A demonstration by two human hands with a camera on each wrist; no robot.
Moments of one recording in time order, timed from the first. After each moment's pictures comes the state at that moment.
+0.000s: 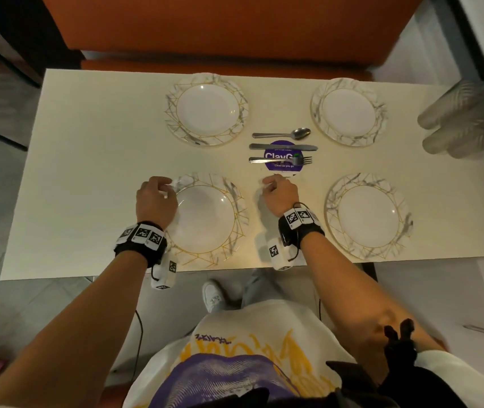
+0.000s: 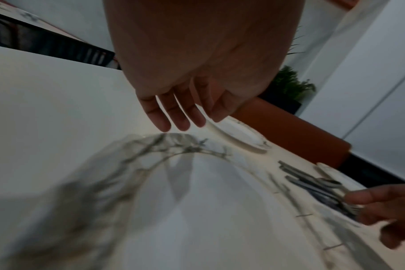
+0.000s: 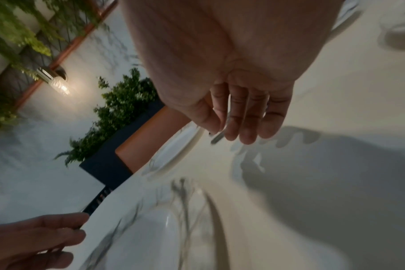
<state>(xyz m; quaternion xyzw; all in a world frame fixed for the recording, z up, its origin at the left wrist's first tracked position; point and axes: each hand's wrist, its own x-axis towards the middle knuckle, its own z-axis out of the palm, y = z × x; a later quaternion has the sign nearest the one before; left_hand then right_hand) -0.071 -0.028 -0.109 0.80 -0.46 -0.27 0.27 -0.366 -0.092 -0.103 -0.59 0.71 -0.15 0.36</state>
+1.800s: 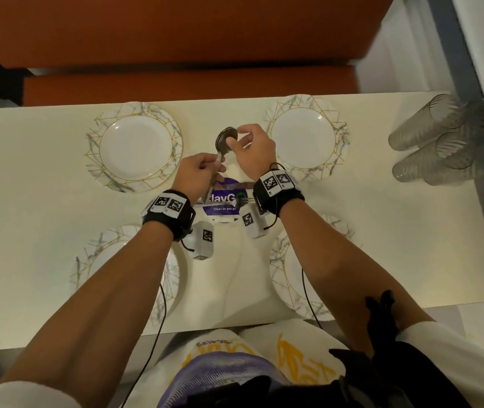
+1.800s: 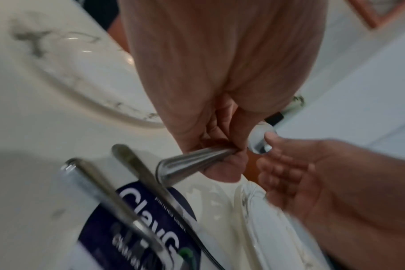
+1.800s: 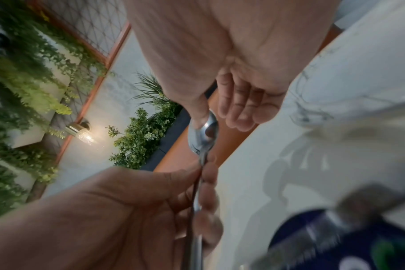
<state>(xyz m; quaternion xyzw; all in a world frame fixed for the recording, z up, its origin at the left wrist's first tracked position) -0.303 -0.253 -0.067 0.67 -0.37 -0.55 0.35 -0.450 -0.314 -0.069 -0.58 0.66 -0.29 0.39</state>
